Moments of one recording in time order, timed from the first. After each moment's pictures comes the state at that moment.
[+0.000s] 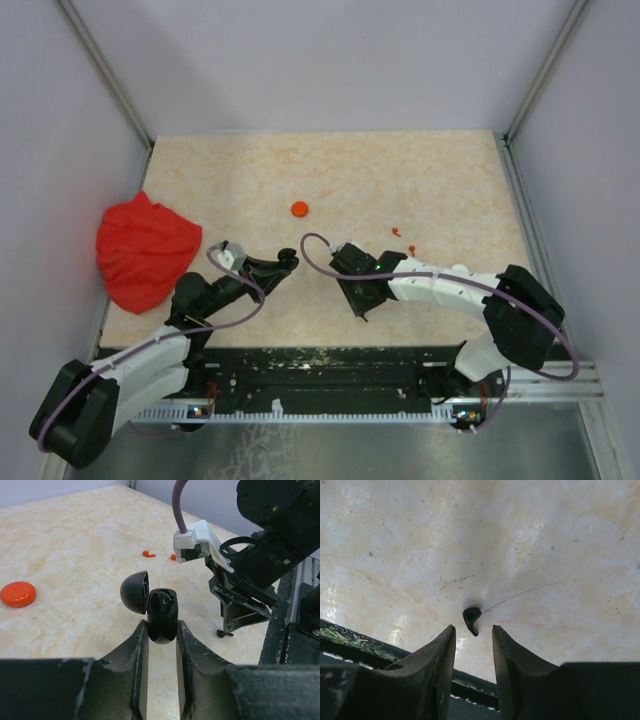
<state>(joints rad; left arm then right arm) -0.49 0.89 0.10 0.92 0.51 -0.23 0.95 1.45 0.89 -0.66 0.16 0.41</state>
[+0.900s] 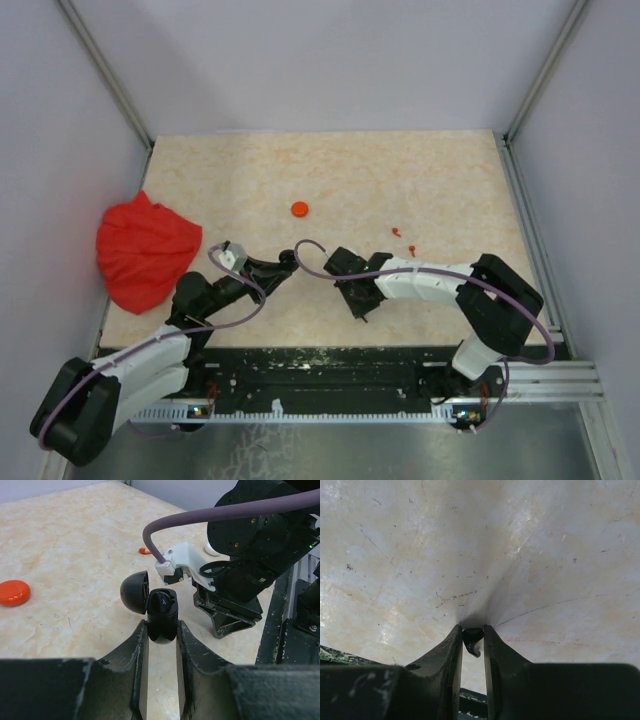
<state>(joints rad) -0.49 0.91 0.10 0.92 0.53 -0.23 0.95 1.59 0.89 -0.62 0.14 0.41</state>
